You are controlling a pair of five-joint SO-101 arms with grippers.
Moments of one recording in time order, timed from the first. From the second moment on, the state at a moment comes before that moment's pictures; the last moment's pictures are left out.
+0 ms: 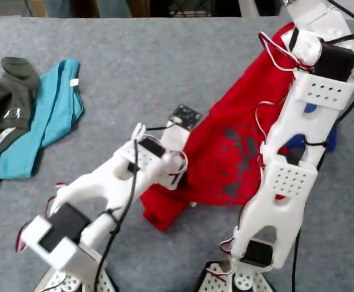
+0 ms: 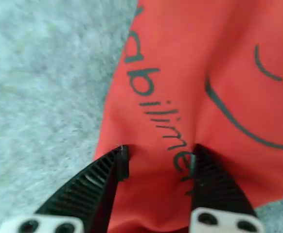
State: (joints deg) left arm 30.5 3.4 32.2 47.8 2.9; right arm 15.5 43.7 -93.4 90.2 44.4
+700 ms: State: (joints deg) left arm -4.9 0.5 -12.4 71.7 2.9; right arm 8.2 36.5 -93.9 100.8 47.2
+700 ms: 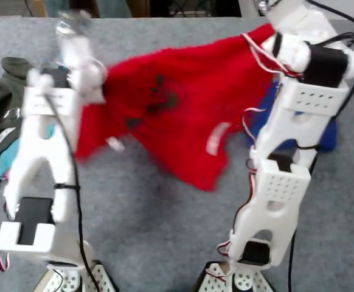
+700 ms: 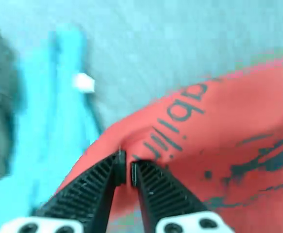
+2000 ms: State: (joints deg) left arm -1.6 -30.3 27.2 71.3 -12.9; right arm 10.3 8.0 -44.7 98.8 66.7
